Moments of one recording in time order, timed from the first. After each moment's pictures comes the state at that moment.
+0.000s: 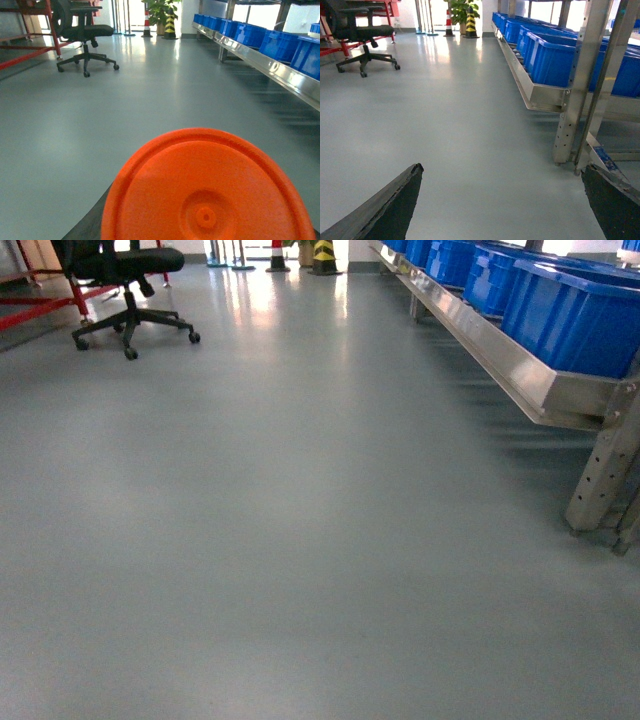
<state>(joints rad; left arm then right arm) 0.00 0.01 0.01 -0.01 0.00 -0.01 0.00 0.00 0.01 -0.01 0.00 0.00</state>
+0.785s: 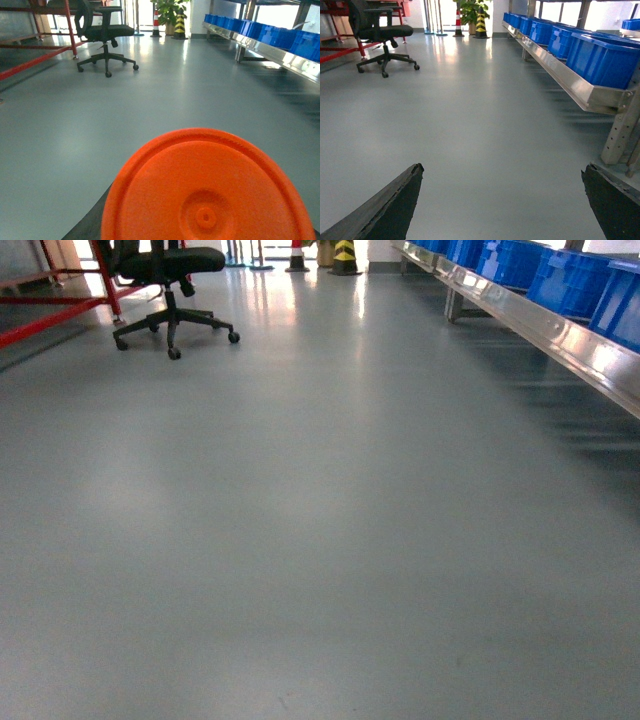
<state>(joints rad) 0.00 0.01 0.01 -0.01 0.00 -0.01 0.00 0.00 0.01 0.00 0.00 0.00</state>
